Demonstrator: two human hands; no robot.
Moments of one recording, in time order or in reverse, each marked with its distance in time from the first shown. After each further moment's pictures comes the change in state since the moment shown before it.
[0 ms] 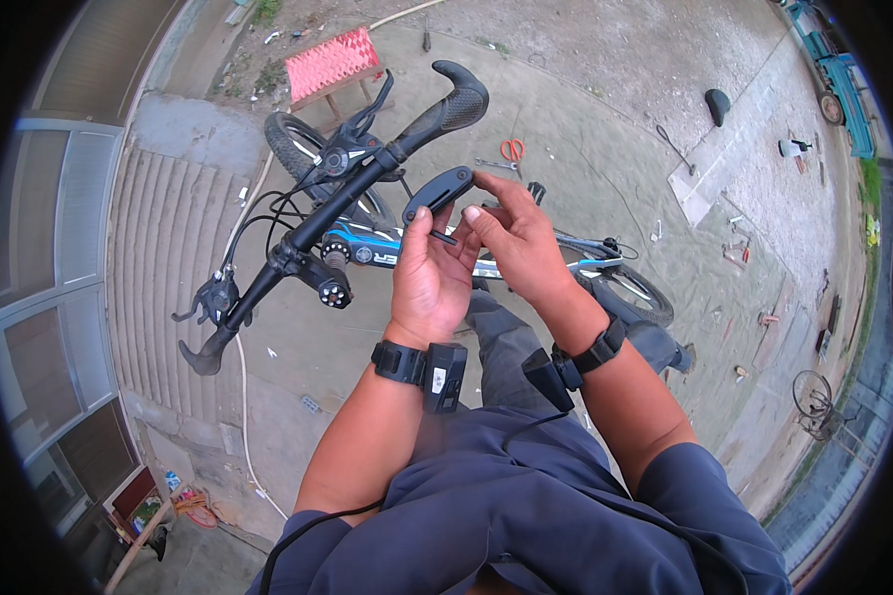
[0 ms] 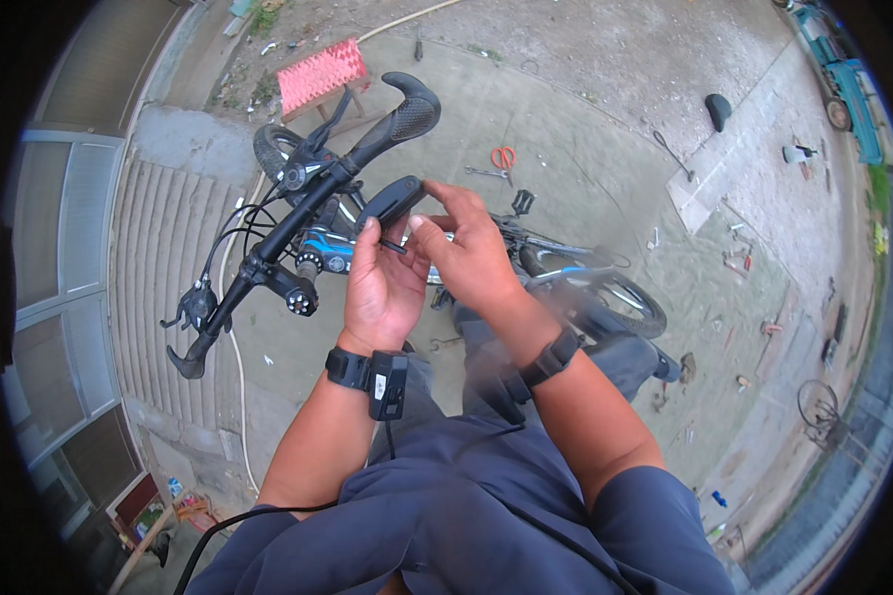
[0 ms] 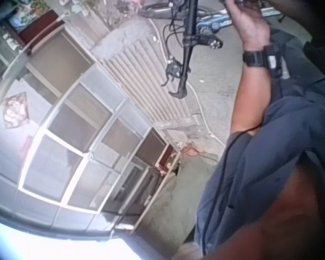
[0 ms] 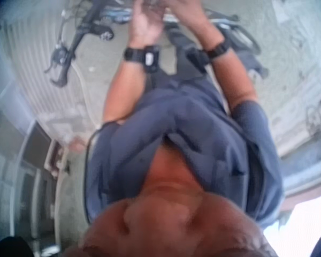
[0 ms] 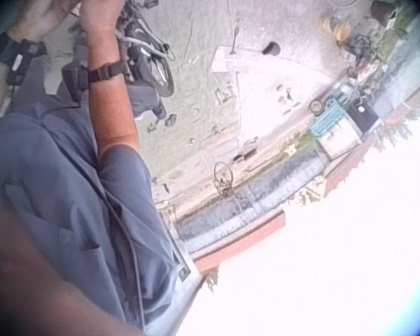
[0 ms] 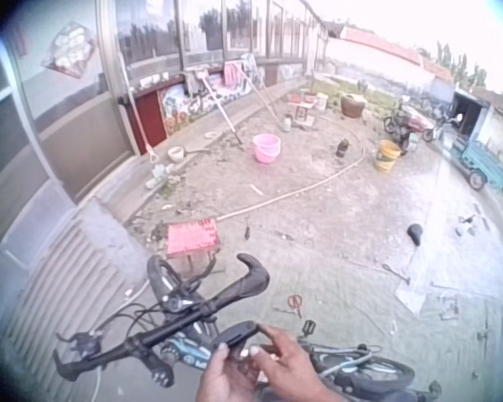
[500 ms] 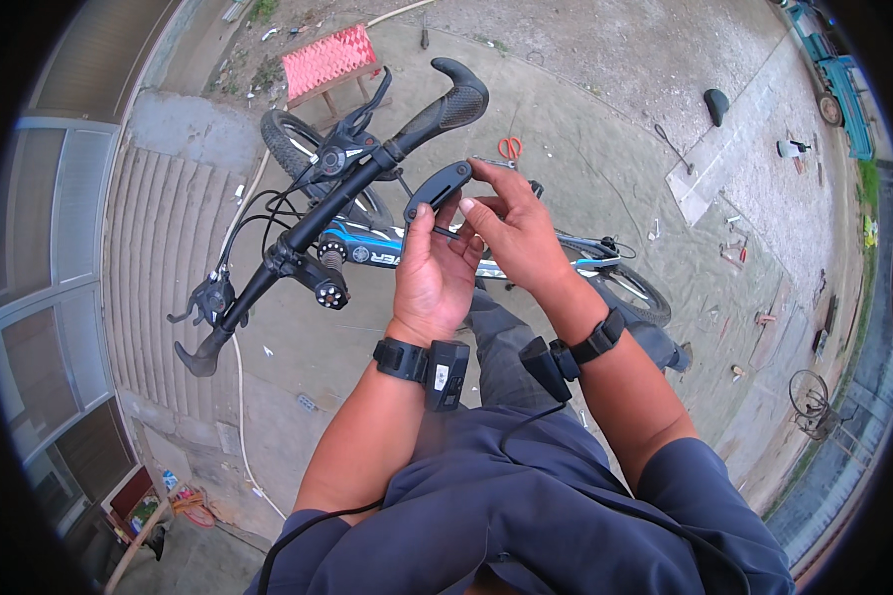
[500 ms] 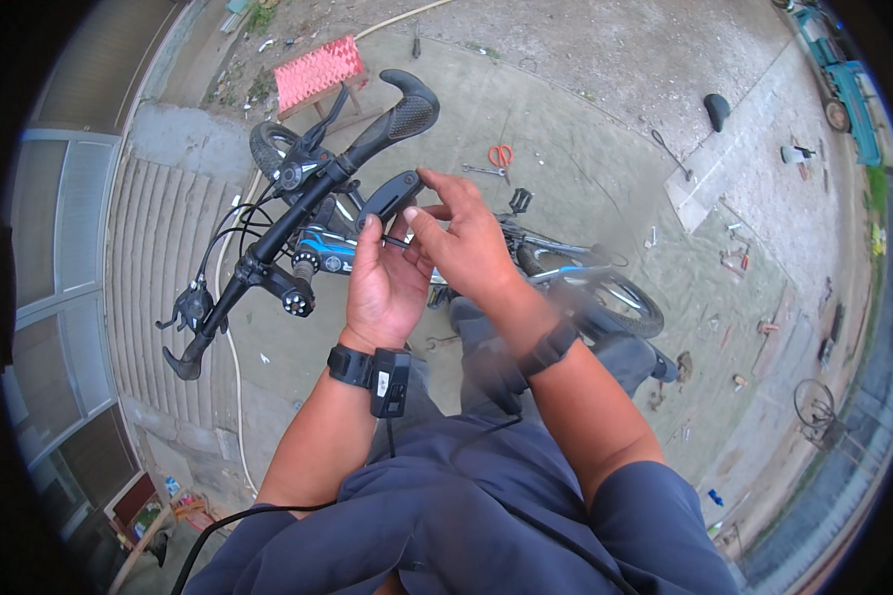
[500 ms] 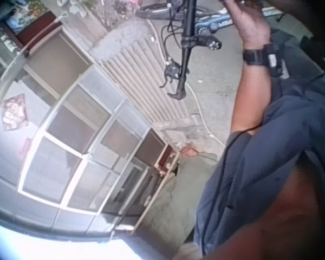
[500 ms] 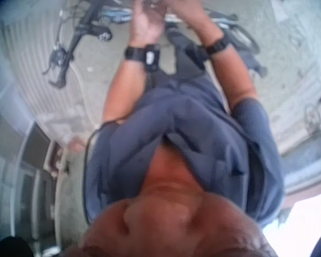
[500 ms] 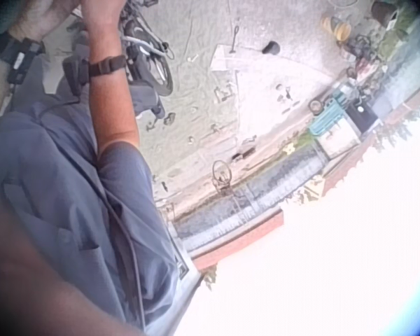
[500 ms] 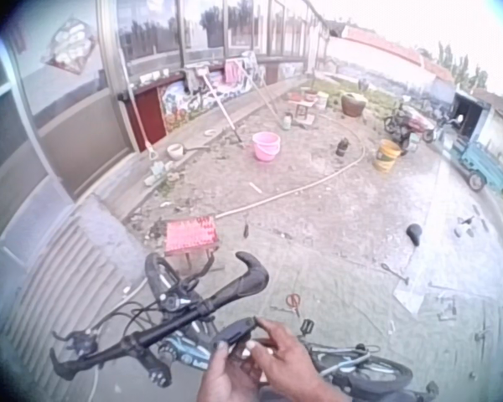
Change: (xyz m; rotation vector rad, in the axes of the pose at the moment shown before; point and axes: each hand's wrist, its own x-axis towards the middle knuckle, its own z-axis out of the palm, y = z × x) left_hand 0.007 -0.006 -0.006 -0.014 -0.007 -0.048; right_hand 0.010 -0.012 -0.001 -0.100 0.000 -0.018
